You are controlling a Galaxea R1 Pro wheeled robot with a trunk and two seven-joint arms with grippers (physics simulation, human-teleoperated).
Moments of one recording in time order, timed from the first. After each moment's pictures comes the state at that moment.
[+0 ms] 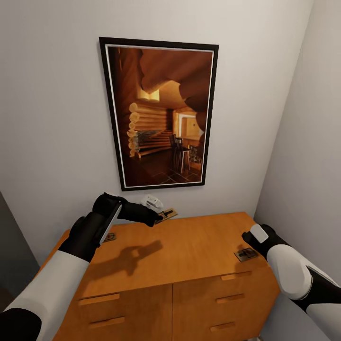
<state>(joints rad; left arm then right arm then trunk) -0.87 0.05 -0.31 -1.19 -0.09 0.98 -0.91 -1.03 -0.11 -0.60 -0.23 -0.19 0.38 -0.50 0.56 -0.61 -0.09</state>
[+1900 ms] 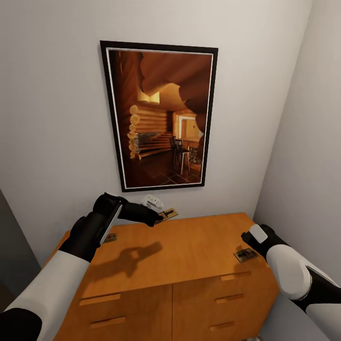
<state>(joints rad) -0.87 0.04 -0.31 -1.19 -0.09 0.98 -0.91 -1.03 -0.10 -0.60 -0.23 -0.18 0.39 -0.50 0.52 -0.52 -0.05</state>
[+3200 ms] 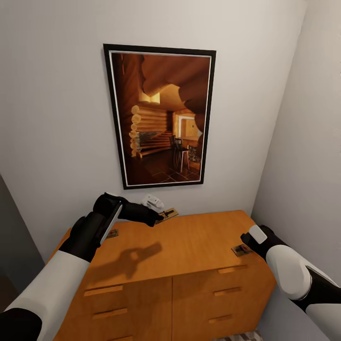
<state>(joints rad) -0.87 0.04 -0.31 -1.19 -0.09 0.97 -0.91 -1.03 -0.10 -0.60 -0.21 -0.18 0.39 -0.50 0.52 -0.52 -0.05</state>
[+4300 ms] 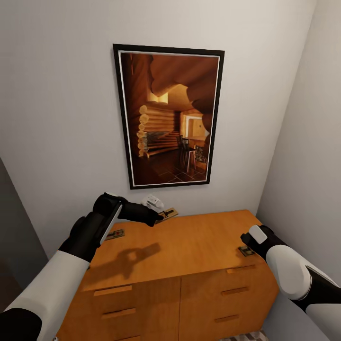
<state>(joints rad) -0.87 0.04 -0.31 -1.19 -0.09 0.97 -0.91 -1.03 -0.10 -0.60 -0.21 -0.18 0.39 -0.50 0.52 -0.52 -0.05</state>
